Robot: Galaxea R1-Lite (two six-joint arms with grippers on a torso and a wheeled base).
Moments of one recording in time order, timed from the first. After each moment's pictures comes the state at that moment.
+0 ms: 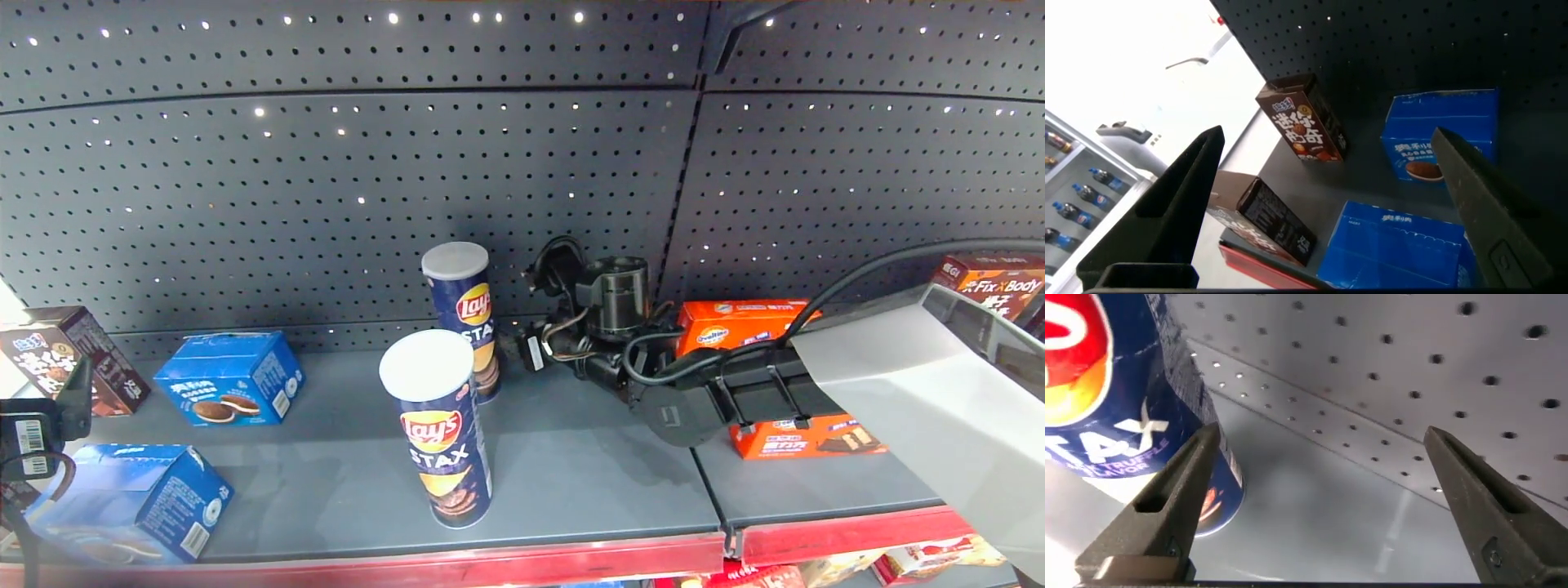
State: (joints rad) left arm -0.21 1.05 -0.32 -0.80 0.79 0.41; right arm 0.72 2.26 -1.53 -0.60 -0.17 -0.11
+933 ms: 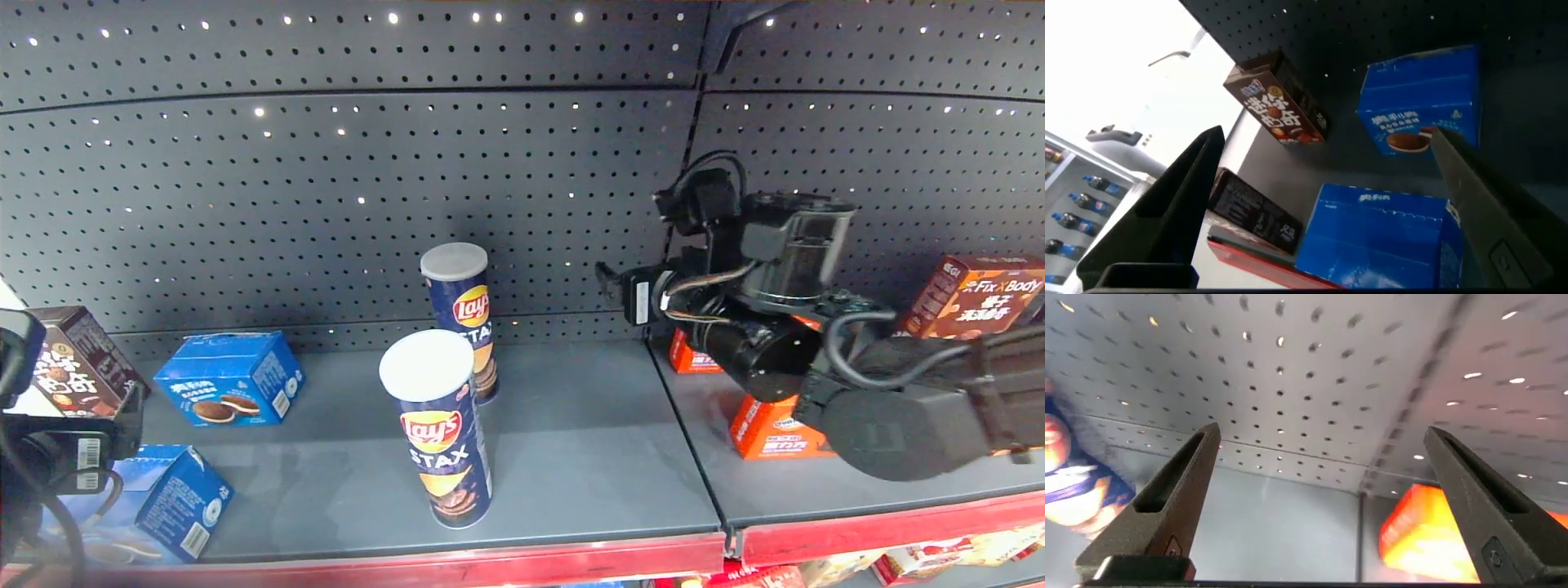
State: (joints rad) left arm -0.21 1.14 -0.28 -0.80 0.75 0.40; right arm 0.71 1.83 -1.10 -0.76 -0.48 -0.10
